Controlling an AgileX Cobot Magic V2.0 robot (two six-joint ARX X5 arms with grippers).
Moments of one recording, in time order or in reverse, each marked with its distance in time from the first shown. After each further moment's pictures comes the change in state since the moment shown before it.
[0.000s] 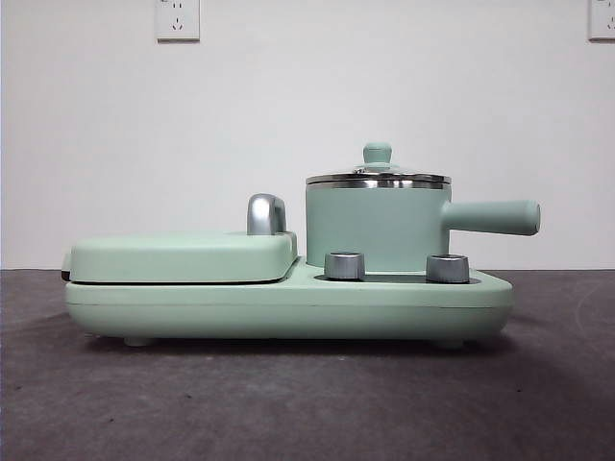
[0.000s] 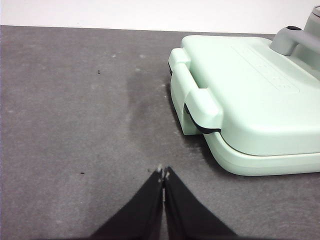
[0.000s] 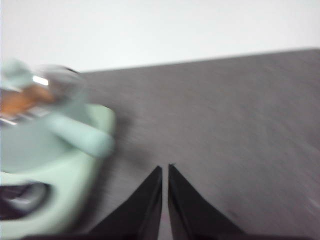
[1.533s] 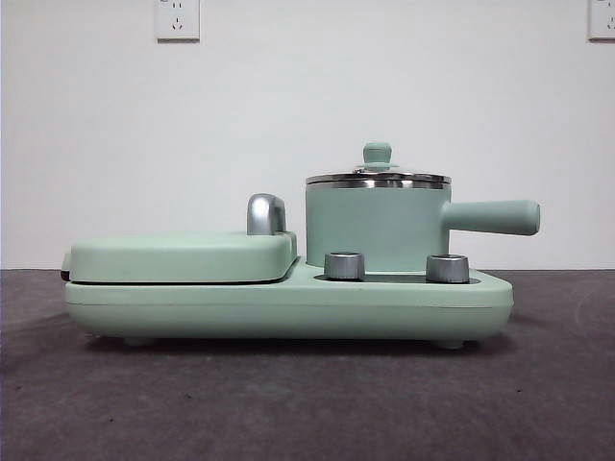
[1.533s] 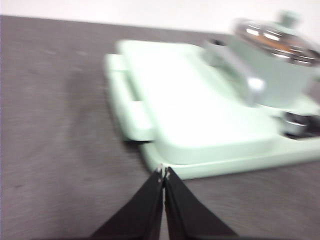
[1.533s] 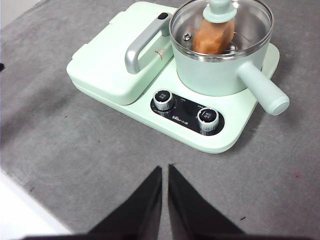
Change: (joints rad) left arm -0.128 0.108 0.156 -0.077 0.045 -0.097; right arm 0.553 0.391 0.679 -0.644 -0.092 0.038
